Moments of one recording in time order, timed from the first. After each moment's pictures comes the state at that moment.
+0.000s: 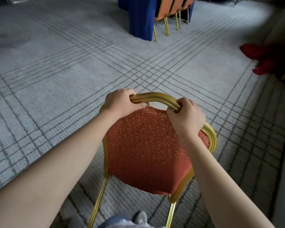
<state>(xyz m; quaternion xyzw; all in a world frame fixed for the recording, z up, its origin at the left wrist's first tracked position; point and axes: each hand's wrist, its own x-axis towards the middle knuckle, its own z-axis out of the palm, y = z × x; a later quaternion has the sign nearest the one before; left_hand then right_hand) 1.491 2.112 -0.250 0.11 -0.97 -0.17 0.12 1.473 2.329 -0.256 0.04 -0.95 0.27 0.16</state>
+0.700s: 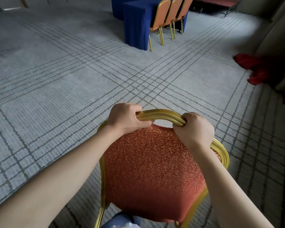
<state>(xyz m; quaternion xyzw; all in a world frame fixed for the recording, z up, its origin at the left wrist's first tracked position) 1.398 2.067 -0.265 -0.02 -0.97 -0.16 0.20 1.379 2.294 -0.249 0.08 -0.98 0.16 0.12</state>
